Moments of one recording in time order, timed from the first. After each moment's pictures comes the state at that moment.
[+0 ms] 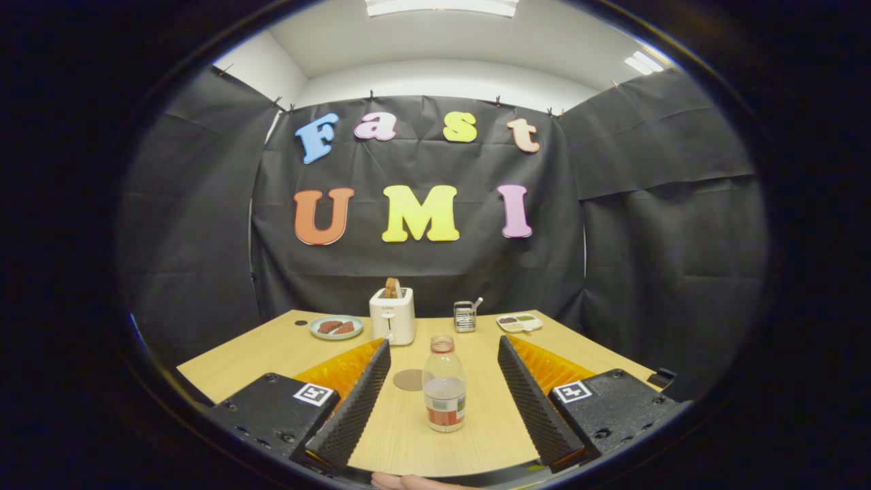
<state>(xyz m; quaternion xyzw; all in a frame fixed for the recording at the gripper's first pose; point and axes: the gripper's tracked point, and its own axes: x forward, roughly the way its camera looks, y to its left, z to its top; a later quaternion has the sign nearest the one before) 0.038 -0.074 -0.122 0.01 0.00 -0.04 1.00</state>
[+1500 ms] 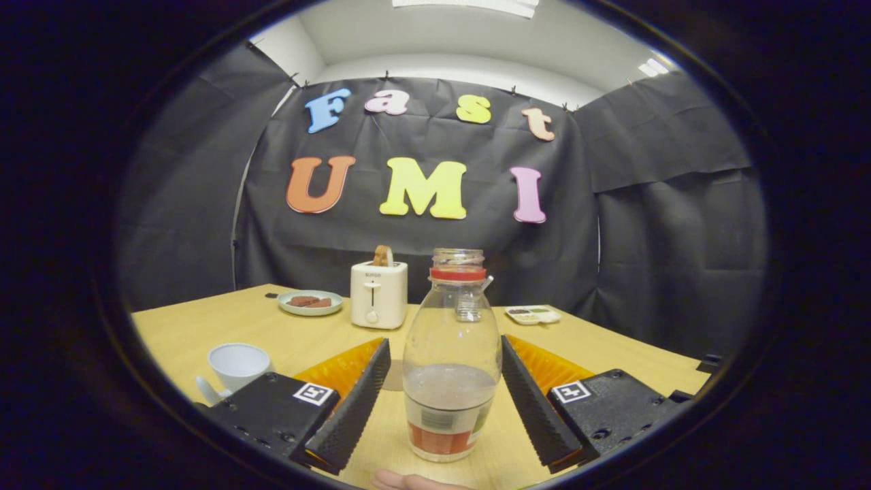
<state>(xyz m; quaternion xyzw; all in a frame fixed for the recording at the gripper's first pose) 0.174 -0.087 -0.238 -0.04 -0.02 -0.05 1.00</state>
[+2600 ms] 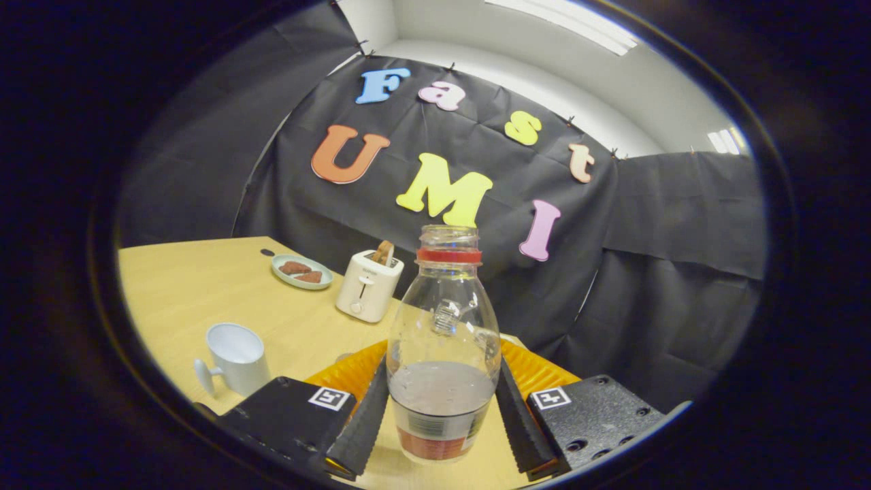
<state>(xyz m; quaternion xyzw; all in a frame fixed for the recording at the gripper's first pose) 0.142 -0.079 -0.166 -0.22 0.03 -0.05 0.97</state>
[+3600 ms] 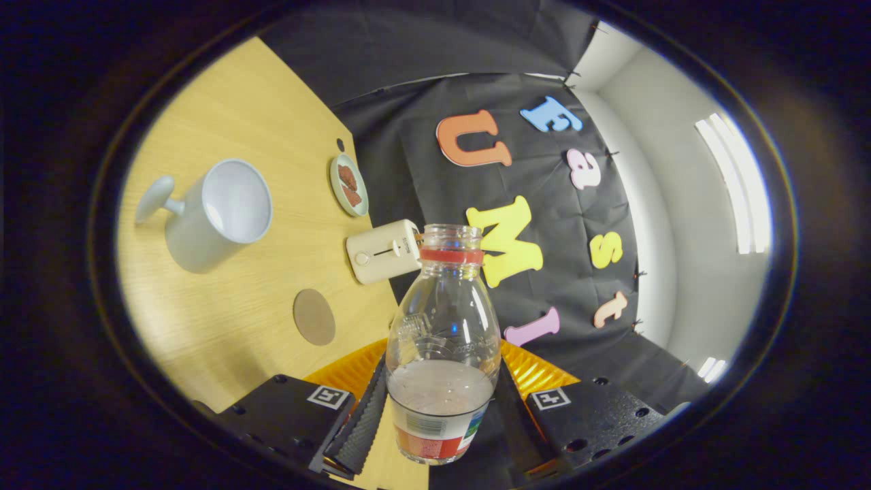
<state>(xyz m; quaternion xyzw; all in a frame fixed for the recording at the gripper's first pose) 0.170 -0.042 -0.188 -0.62 0.00 -0.04 0.79</state>
